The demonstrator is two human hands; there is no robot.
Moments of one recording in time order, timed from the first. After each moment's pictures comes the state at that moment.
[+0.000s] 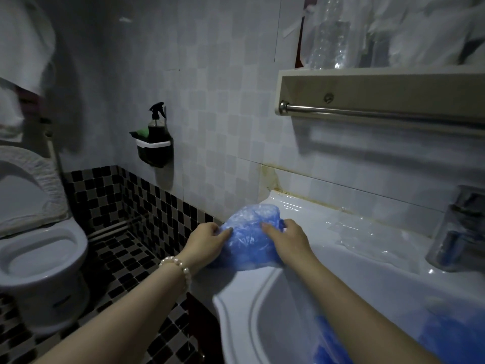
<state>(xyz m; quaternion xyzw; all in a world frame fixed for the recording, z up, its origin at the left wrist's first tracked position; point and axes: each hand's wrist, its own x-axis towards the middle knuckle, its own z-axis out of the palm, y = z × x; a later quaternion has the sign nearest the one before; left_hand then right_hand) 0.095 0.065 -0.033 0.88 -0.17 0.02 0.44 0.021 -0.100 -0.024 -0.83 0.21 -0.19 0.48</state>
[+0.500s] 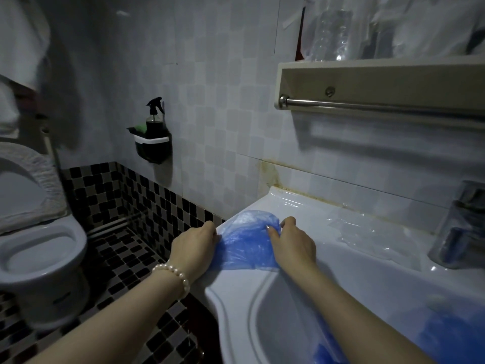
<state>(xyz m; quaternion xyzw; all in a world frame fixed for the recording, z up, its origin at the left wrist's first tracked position) 0.083 0.077 -0.039 0.95 -0.21 0.15 0.16 0.020 -0.102 -0.034 -0.93 0.25 -0.21 0.18</state>
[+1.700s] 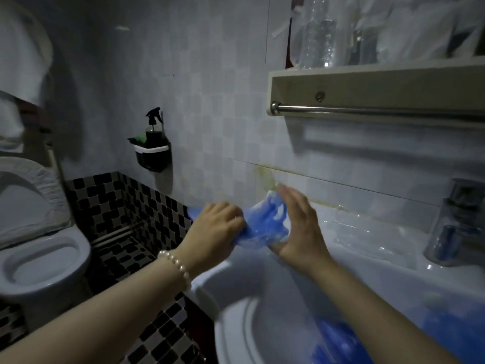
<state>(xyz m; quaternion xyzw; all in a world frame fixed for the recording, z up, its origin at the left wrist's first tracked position) 0.071 0.065 0.003 0.77 -0.52 0.36 0.10 0.001 -0.128 -0.018 -0.85 -0.10 -0.47 0.20</state>
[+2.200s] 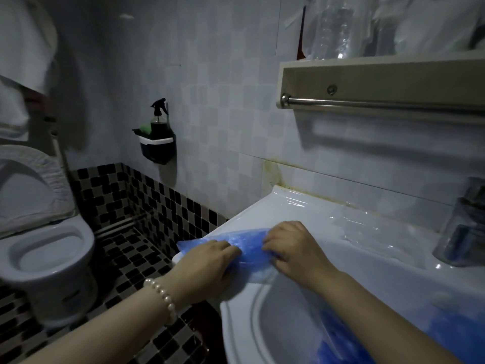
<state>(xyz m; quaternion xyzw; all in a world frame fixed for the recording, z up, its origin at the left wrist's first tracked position) 0.060 0.093 -0.051 0.82 -0.52 0.20 0.14 0.005 -0.127 -0.047 -0.90 -0.23 -0.36 0.05</state>
